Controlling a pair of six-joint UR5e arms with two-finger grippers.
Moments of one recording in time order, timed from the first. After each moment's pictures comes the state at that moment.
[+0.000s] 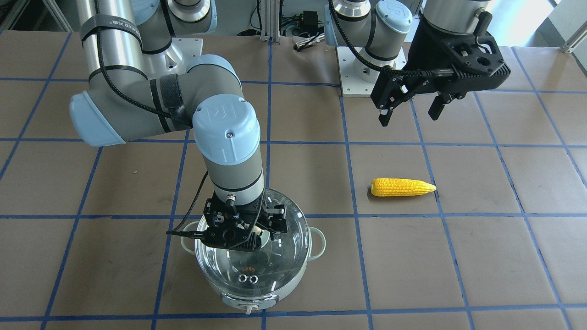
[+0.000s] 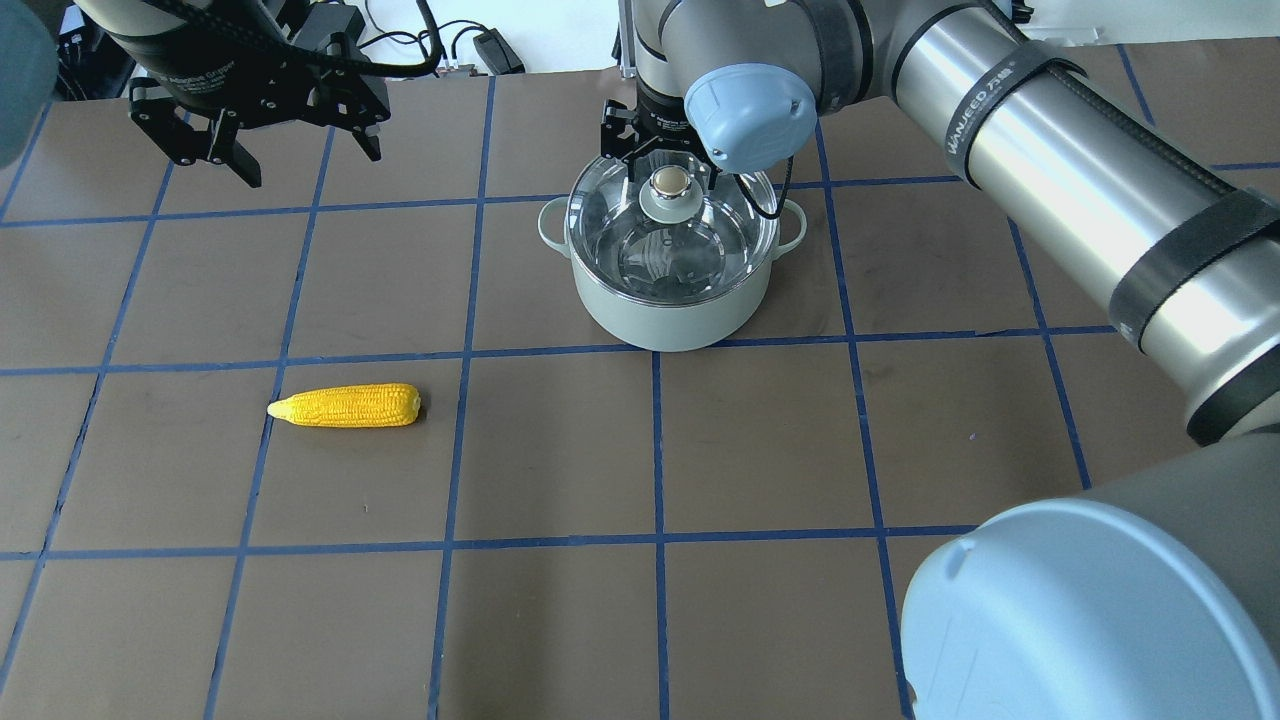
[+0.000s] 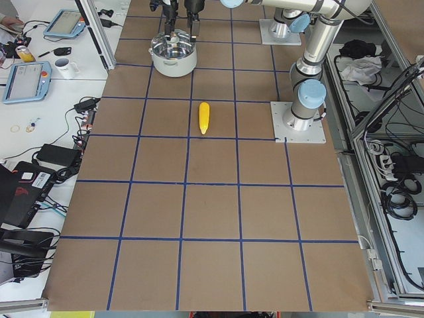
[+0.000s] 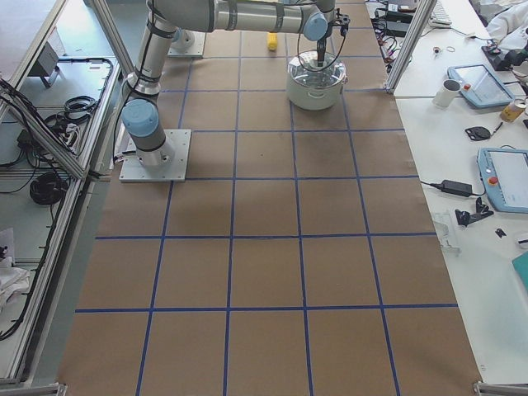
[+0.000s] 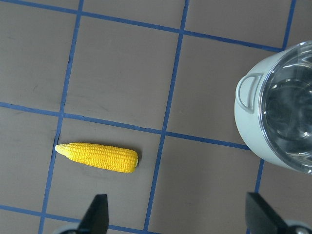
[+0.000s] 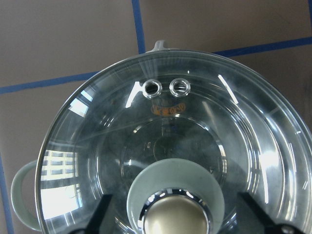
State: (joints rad) left arm -1.57 -1.58 -1.46 -1.53 1.58 -0.21; right arm 1.87 -1.04 1.27 -1.94 -1.56 0.44
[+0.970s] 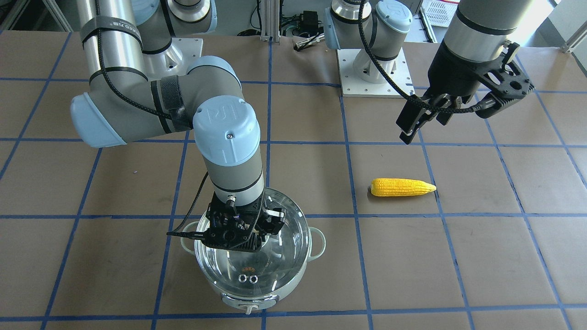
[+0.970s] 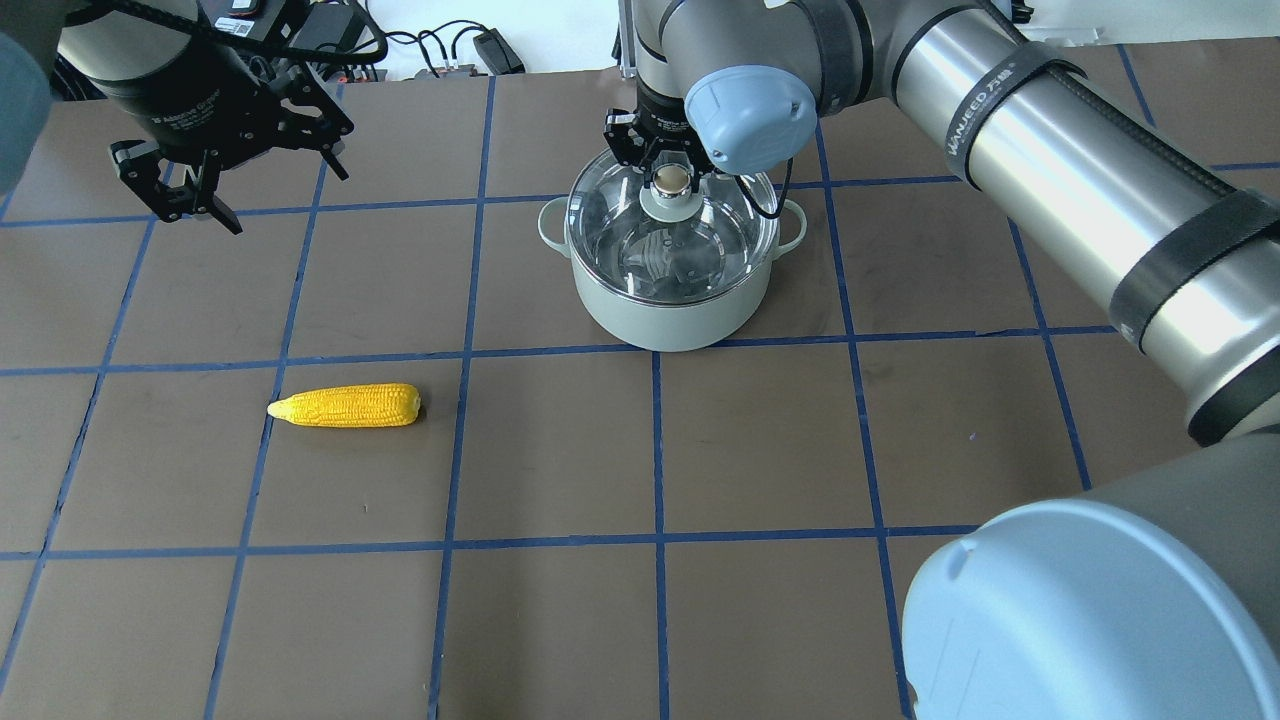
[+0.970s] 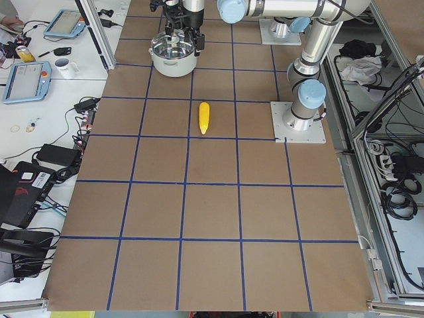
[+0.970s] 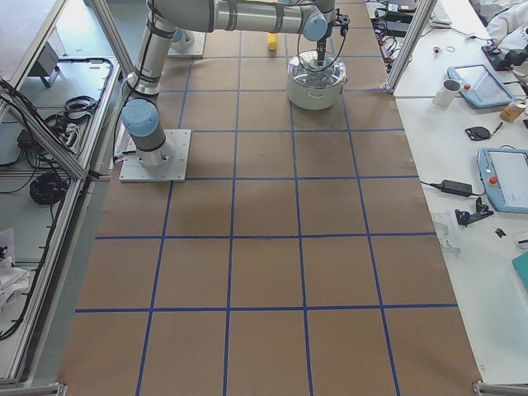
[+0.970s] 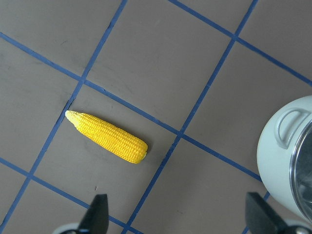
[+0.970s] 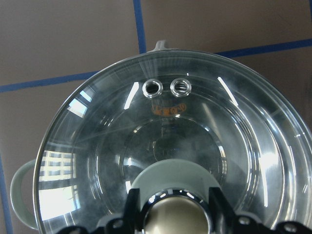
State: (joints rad) left arm -1.50 -1.58 -1.53 -1.51 1.58 -0.46; right arm 1.87 -1.04 1.27 -1.94 -1.56 0.43
